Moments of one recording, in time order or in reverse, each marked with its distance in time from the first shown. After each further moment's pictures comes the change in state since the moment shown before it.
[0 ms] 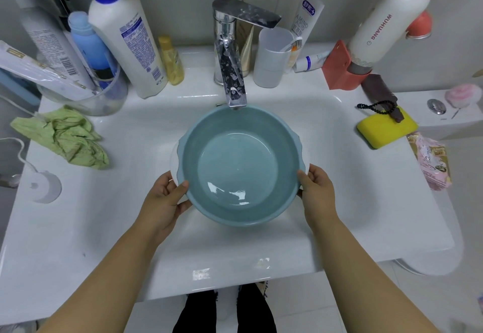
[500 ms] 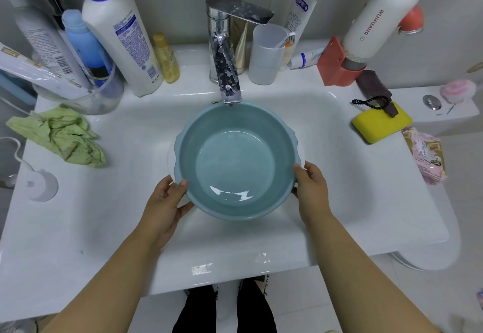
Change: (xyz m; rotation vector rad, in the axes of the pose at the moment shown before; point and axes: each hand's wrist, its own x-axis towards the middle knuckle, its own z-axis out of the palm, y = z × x) left_hand -0.004 -0.016 0.001 -0.017 -0.009 -0.006; right_hand -0.004 0.001 0.002 0.038 -0.002 0.036
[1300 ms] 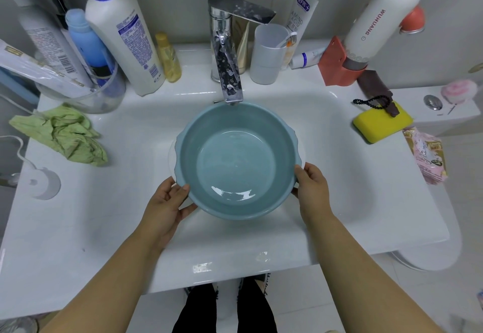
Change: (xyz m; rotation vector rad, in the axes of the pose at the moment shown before) left_hand -0.003 -0.005 -0.005 -0.043 -0.076 0.023; right_hand 0.001 0.004 0.002 0.025 0.021 -0.009
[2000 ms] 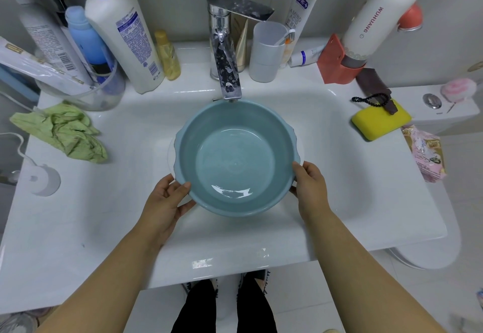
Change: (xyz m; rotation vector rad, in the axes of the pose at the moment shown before) left_hand -0.002 0.002 0.005 0.012 0.063 0.000; right_hand -0.004 -0.004 0.000 0.024 -0.009 0.037
